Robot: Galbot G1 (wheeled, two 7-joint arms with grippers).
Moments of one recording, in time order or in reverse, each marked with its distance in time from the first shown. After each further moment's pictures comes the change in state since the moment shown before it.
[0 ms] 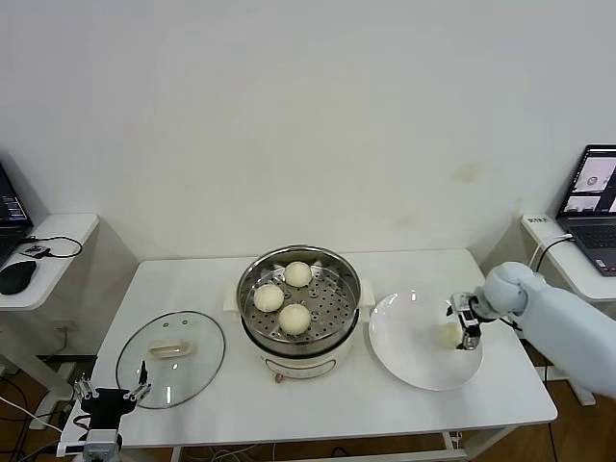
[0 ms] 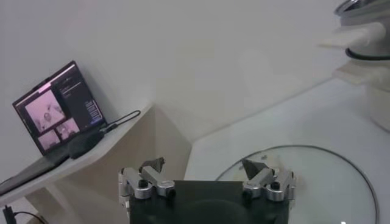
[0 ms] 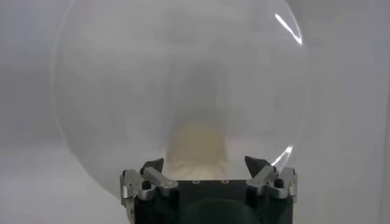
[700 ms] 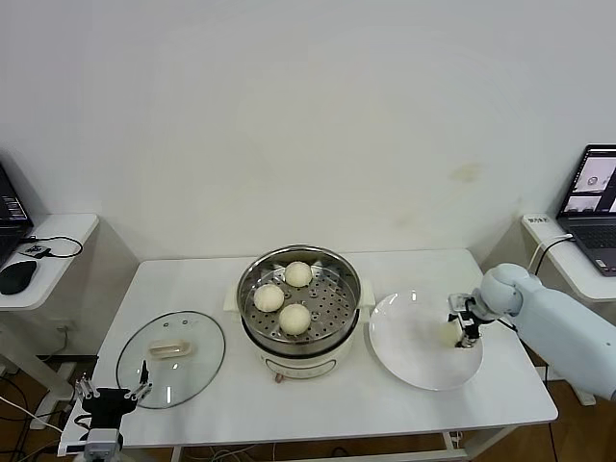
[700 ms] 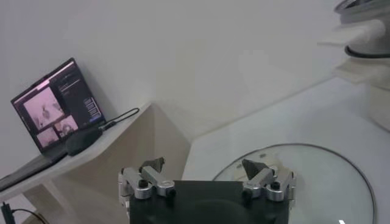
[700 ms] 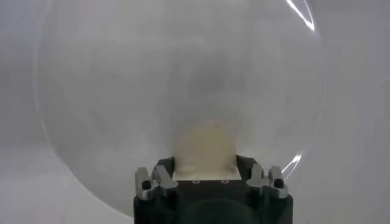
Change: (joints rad) left arm -0.004 -0.001 0.002 0.000 -0.001 -0.002 0.001; right arm 0.021 -0.006 -0.011 0.012 0.004 -0.030 -0.028
